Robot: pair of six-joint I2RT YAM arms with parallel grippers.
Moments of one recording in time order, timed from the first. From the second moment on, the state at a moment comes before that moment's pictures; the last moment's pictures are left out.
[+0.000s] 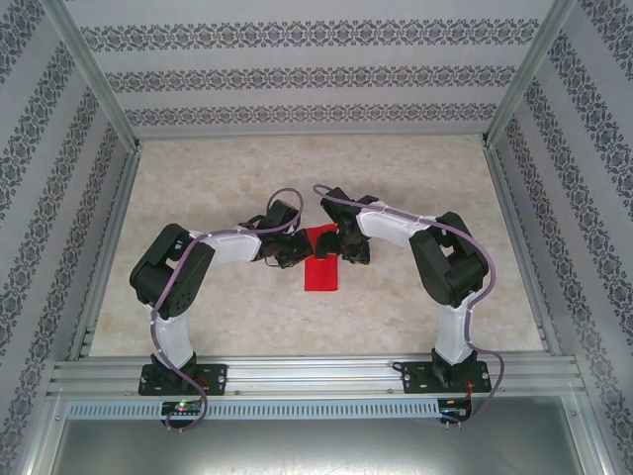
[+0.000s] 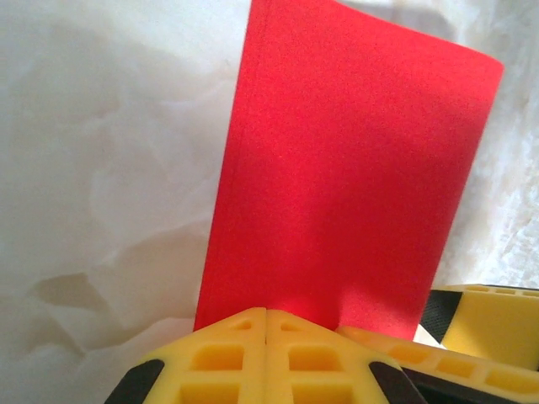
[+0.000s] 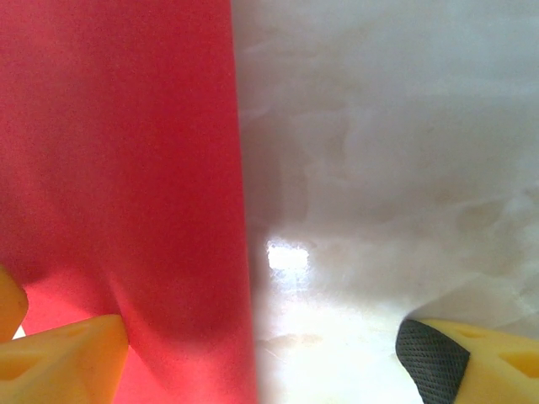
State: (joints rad) left arm -0.55 1.88 1.03 -0.12 0.34 -0.97; right arm 0.59 1.96 1.31 -0.77 -0.12 0.69
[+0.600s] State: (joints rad) left arm -0.55 1.89 1.03 -0.13 0.34 -0.97; right arm 0.58 1.88 1.25 -0.69 -0.16 0.70
